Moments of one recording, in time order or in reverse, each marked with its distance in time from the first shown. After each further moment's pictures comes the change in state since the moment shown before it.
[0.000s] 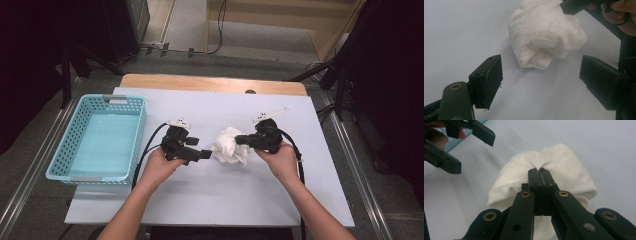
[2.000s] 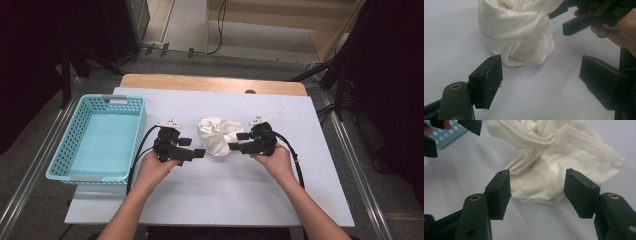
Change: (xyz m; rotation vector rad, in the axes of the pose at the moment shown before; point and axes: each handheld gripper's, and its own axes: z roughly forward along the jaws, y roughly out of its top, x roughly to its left) left arm 0.005 -0.010 -0.015 -0.032 0.036 -0.058; right arm -0.011 -0.012 0.026 -0.028 0.034 -0.038
